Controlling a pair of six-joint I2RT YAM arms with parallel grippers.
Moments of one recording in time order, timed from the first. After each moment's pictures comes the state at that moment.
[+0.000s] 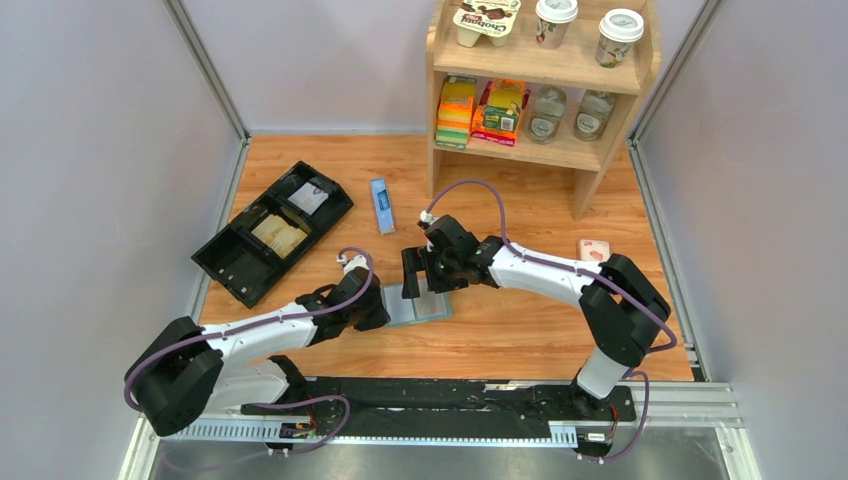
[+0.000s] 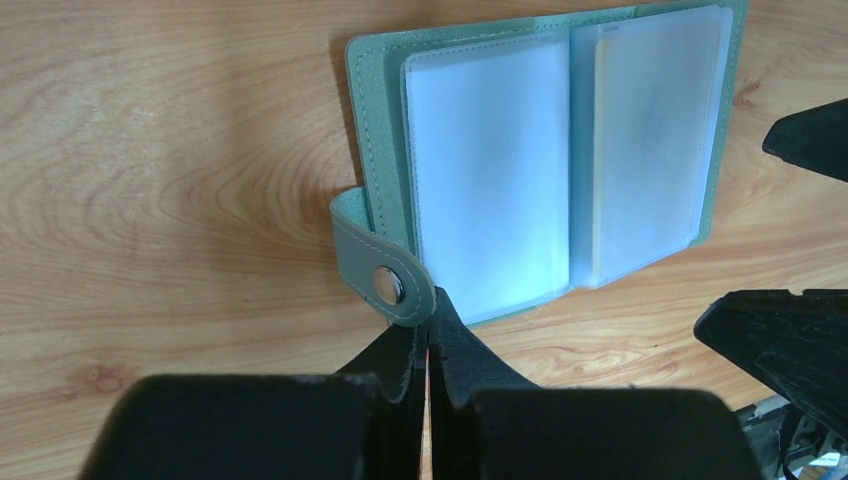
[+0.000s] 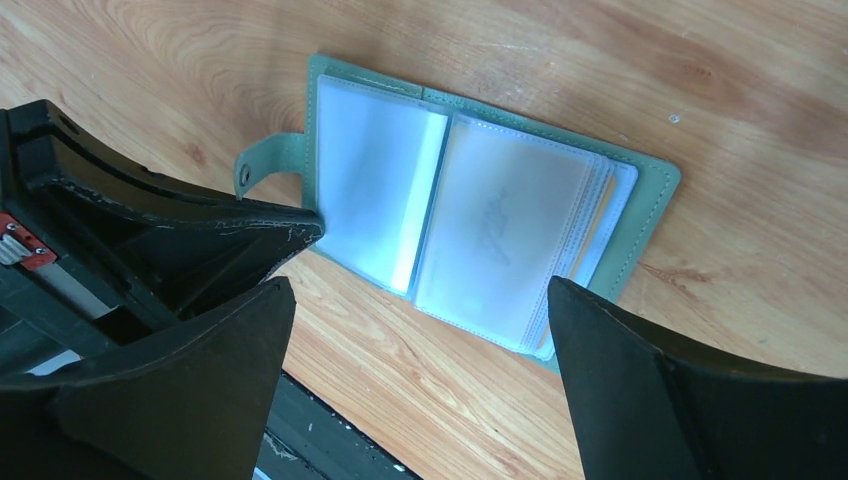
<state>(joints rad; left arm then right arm) -0.80 1.16 0.41 -0.16 -0.11 -0.92 0.87 1.68 1.09 -0.32 -0.16 0.60</state>
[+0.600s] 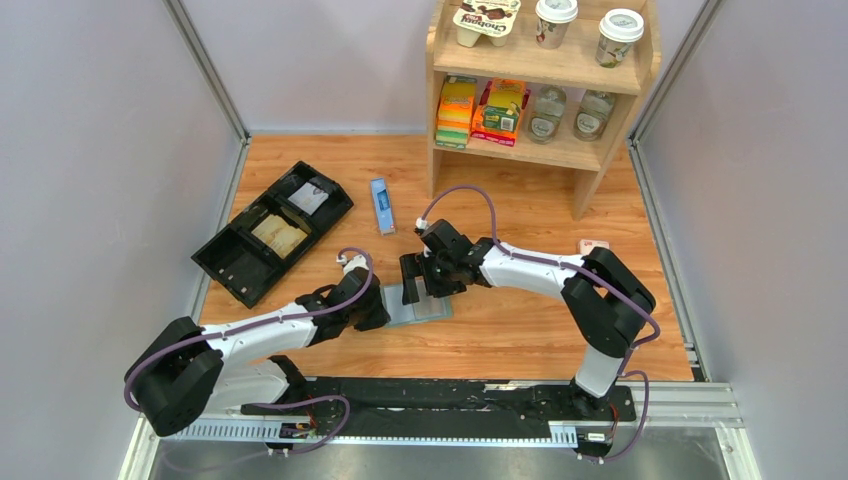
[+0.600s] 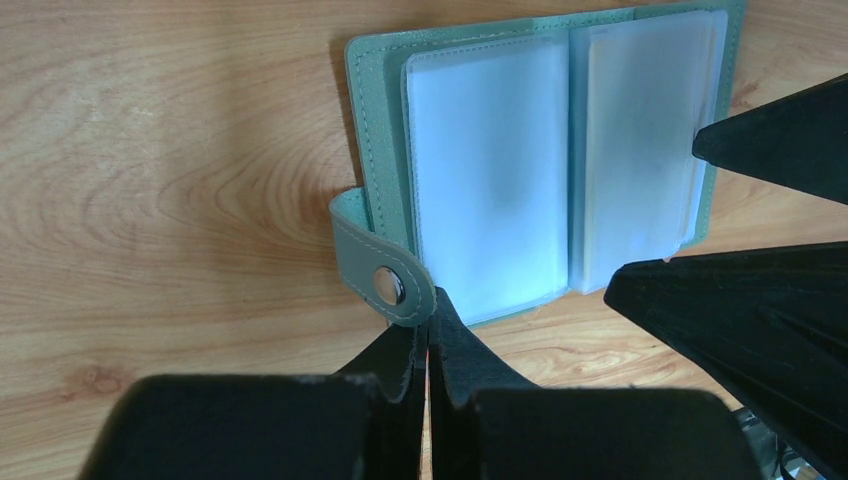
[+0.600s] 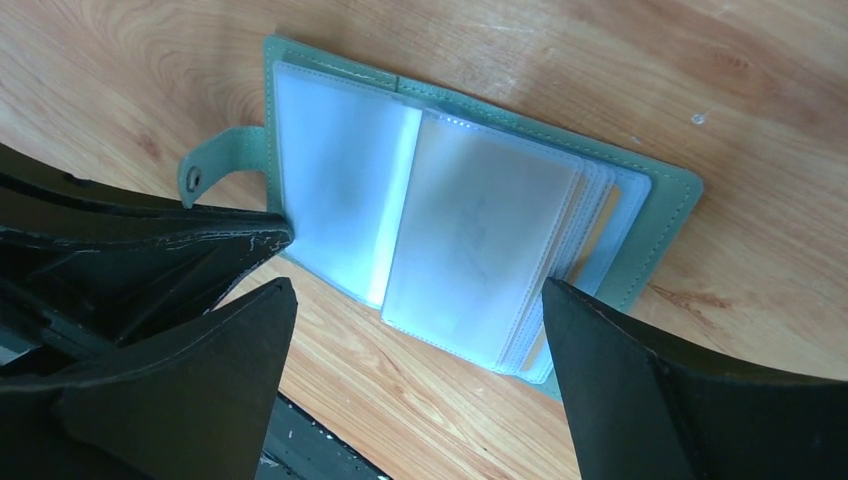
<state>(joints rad) -0.80 1.16 0.40 -0.15 -0.11 -0.92 0.87 1.75 1.09 -0.32 -0.18 0.59</state>
